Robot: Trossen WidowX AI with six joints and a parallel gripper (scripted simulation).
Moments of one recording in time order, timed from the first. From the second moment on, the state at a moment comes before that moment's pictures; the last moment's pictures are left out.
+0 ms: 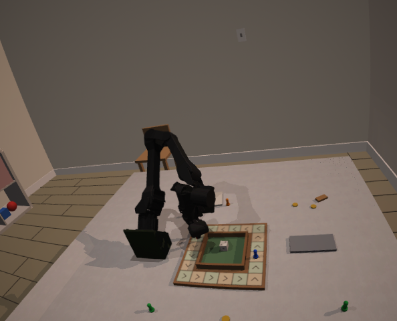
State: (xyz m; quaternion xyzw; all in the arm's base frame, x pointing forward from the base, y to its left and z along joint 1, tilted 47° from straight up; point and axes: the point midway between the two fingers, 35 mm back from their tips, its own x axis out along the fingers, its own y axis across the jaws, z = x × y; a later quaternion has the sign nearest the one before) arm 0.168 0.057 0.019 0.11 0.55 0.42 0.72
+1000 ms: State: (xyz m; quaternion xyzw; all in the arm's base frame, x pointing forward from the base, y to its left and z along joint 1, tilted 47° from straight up) arm 0.172 0.038 0.031 0.11 0.55 0.41 0.72
